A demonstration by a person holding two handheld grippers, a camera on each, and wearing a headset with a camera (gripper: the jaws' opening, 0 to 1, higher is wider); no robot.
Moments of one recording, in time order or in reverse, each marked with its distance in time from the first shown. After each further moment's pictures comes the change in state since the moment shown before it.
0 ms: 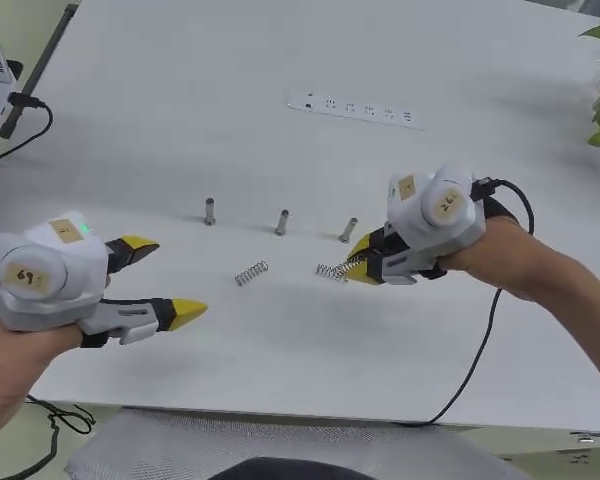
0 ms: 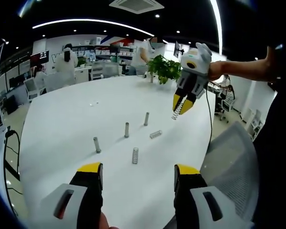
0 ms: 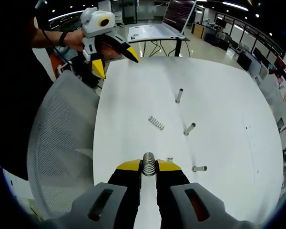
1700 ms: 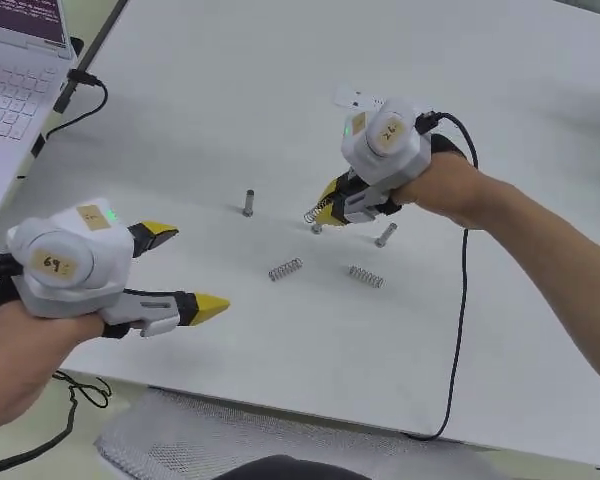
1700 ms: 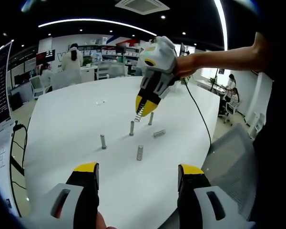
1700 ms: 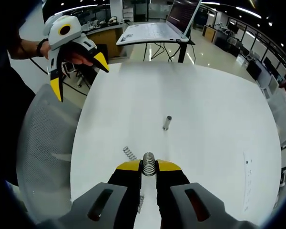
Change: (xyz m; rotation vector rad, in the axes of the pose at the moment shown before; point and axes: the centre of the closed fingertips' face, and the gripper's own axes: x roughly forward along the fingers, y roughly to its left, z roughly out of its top) left arm -0.016 0.006 -0.003 -0.029 -0.005 0.045; right arm 0.063 -0.059 0.082 -0.097 0.016 0.051
